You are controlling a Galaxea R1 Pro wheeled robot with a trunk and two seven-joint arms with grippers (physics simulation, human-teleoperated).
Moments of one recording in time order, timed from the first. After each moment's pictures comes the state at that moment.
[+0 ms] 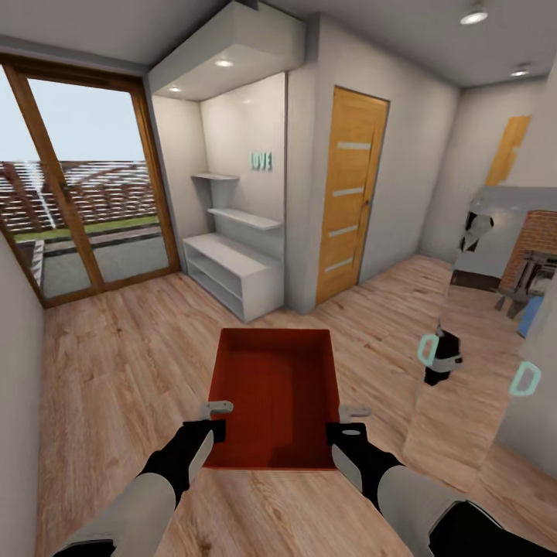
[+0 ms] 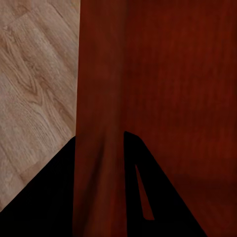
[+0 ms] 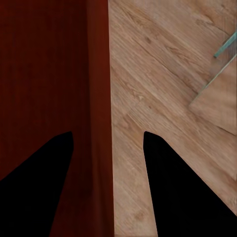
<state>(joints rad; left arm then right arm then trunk) -0.70 -0.14 0.11 -0.46 -0.08 0.39 0.19 -0.79 0.11 0.55 -0.21 -0.52 0.10 -0.38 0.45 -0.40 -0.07</state>
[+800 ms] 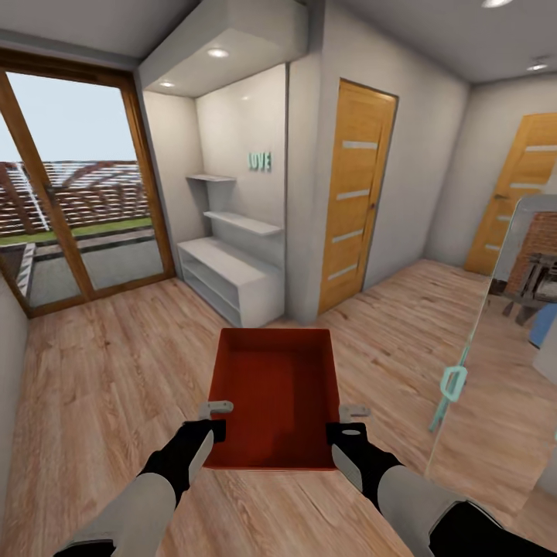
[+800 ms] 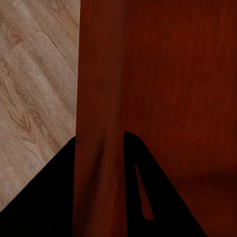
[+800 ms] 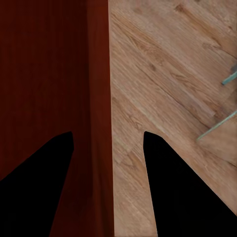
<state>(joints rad) -0.70 -0.14 0.11 -0.46 -0.08 0.39 0.19 -0.79 0.11 0.55 -0.21 -0.52 0.10 -0.38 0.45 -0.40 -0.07</state>
